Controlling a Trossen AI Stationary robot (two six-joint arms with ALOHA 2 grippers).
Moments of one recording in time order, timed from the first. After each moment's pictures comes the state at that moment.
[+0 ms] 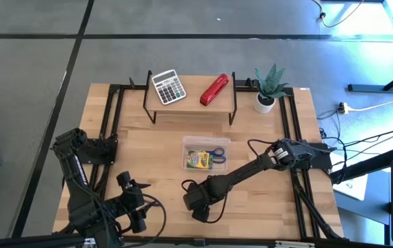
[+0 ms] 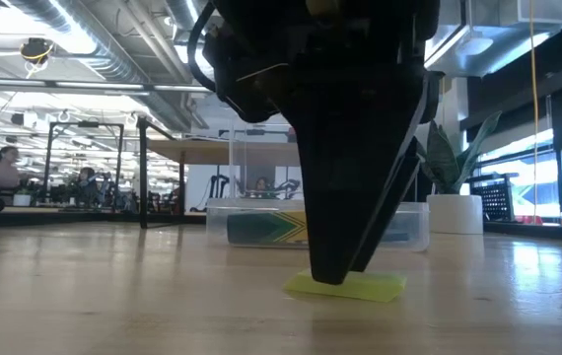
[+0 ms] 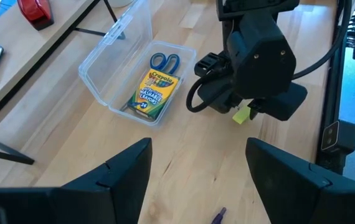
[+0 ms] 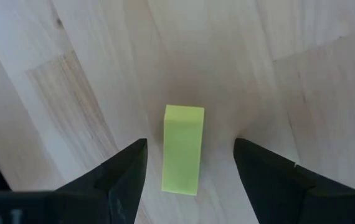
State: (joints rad) left arm -1.01 1.80 1.87 -1.57 -0.90 -1.38; right arm 0.44 2.33 1.85 -0.88 -0.06 0.83
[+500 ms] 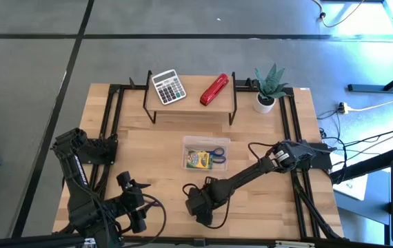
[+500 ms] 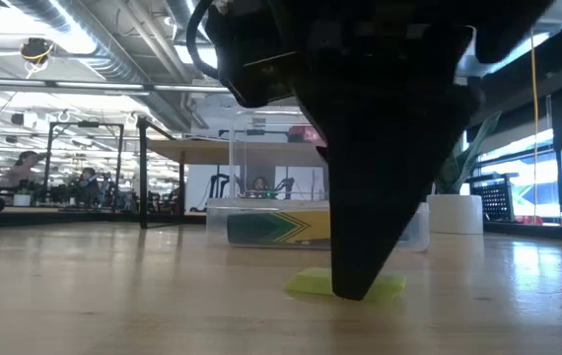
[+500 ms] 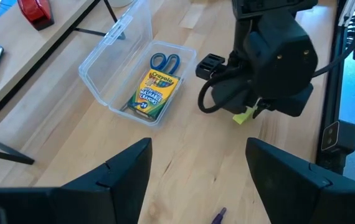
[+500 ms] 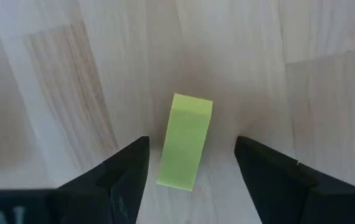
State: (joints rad) left arm -1.01 1.80 1.87 -1.57 -0.90 -1.38; right arm 0.47 2.34 1.85 -0.89 0.04 0.69
